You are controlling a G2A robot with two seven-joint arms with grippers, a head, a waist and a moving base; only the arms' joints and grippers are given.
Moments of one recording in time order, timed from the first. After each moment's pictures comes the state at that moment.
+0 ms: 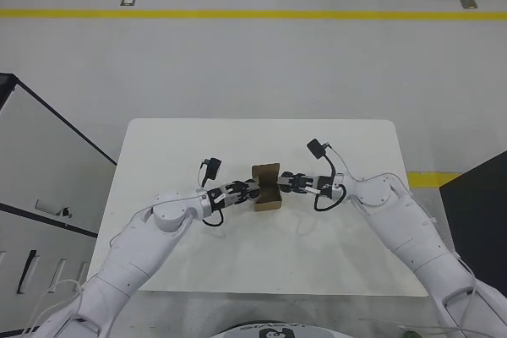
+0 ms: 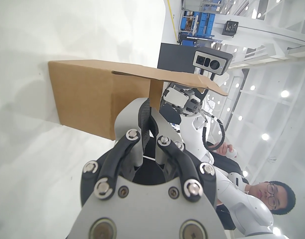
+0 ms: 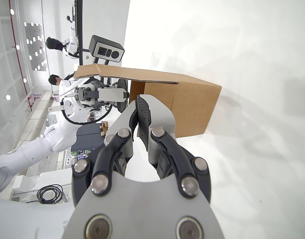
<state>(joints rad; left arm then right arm) 1.20 -1.14 -0.96 -1.36 -0.30 -0.02 -0.68 -1.04 -1.10 0.91 -1.20 0.11 -0.27 0.85</state>
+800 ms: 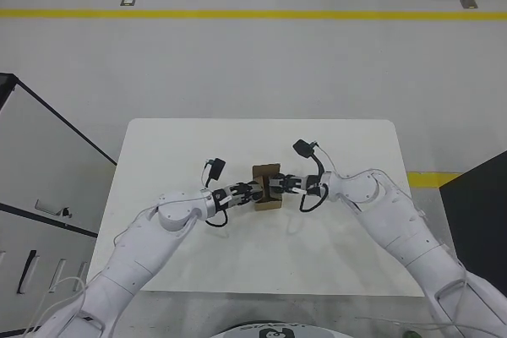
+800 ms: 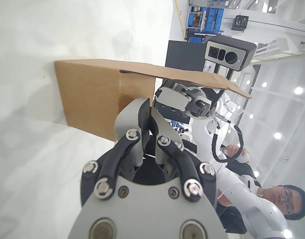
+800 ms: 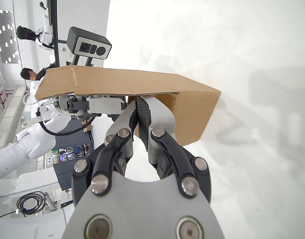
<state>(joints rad) 1.18 -1.15 -0.94 -1.33 -0.24 -0.02 -0.67 -1.00 -1.13 0.85 -1.21 0.00 -0.20 0.82</state>
